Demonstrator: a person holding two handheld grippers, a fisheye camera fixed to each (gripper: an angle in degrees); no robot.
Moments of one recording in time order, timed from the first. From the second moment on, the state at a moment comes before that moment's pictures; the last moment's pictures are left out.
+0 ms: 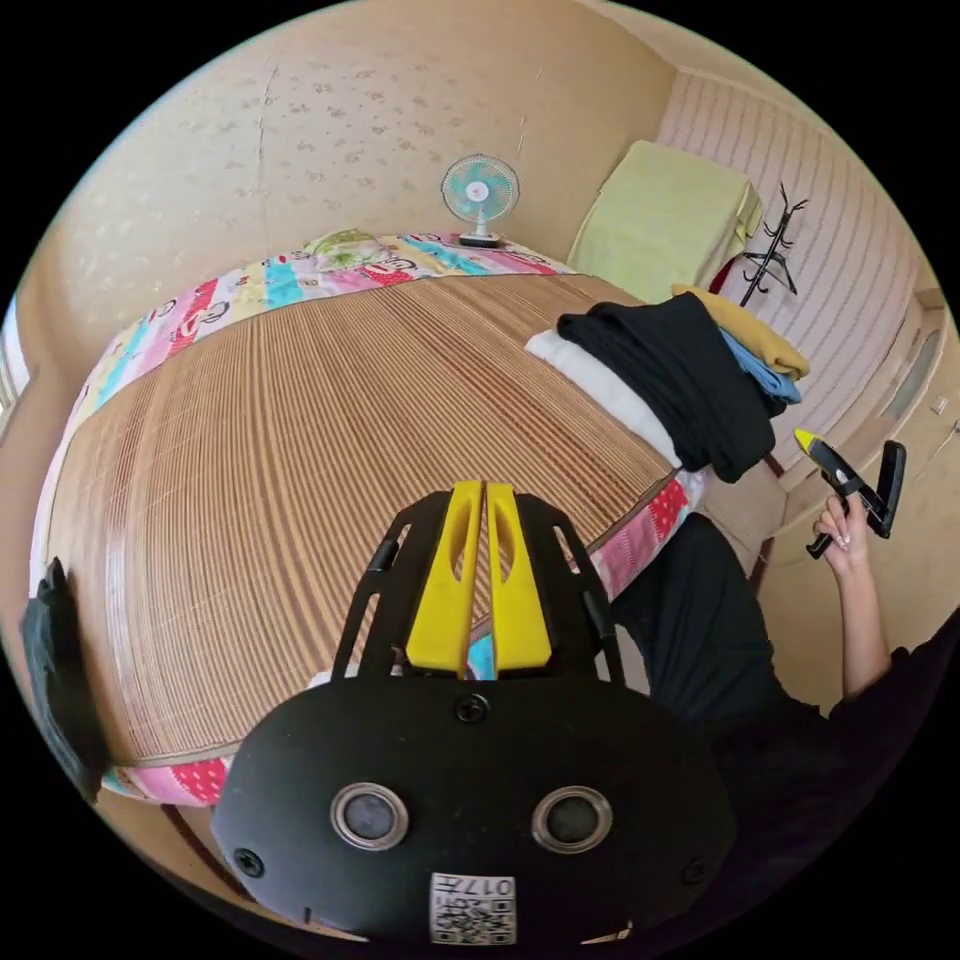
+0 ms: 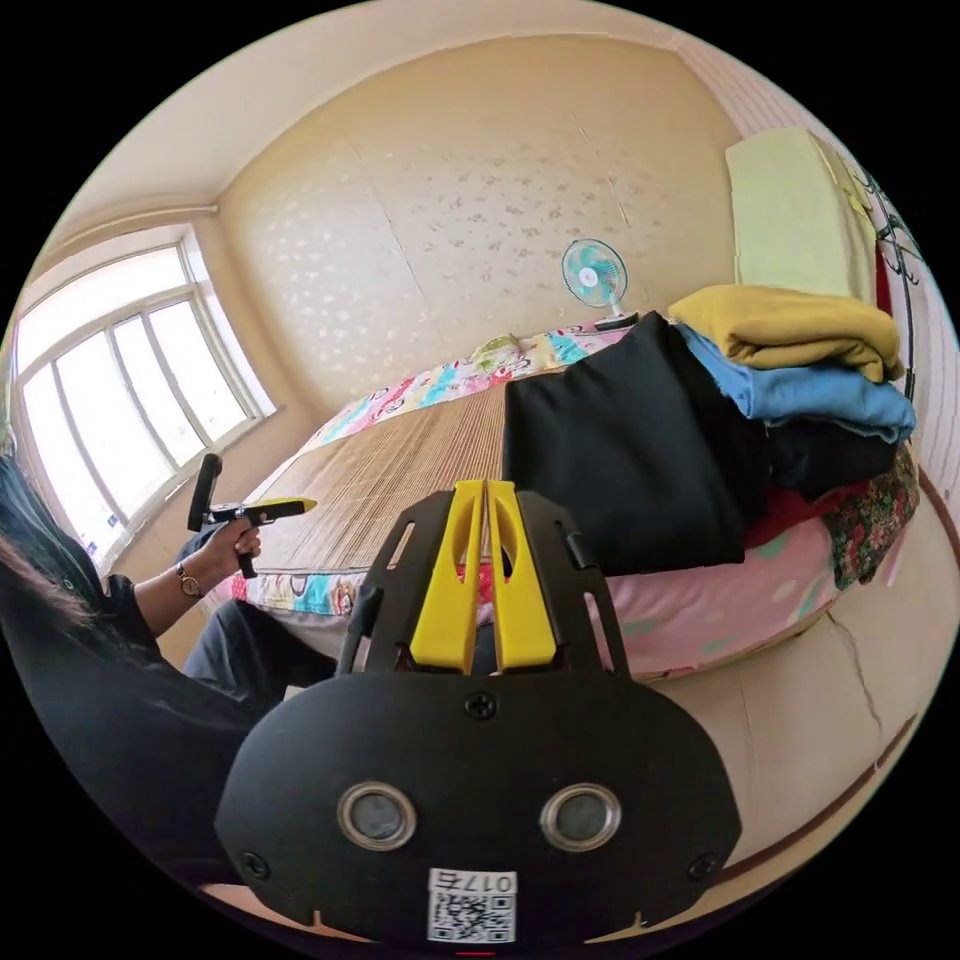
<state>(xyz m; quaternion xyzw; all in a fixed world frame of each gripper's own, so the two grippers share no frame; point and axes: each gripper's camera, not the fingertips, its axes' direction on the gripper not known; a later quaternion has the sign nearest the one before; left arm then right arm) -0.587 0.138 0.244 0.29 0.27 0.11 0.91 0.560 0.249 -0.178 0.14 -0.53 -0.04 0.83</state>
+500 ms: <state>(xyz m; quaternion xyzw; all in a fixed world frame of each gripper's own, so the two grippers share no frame) -0.938 0.295 0.411 0.24 0.45 -0.31 0.80 0.381 0.207 -0.277 0.13 -0.68 -0.16 0.70</state>
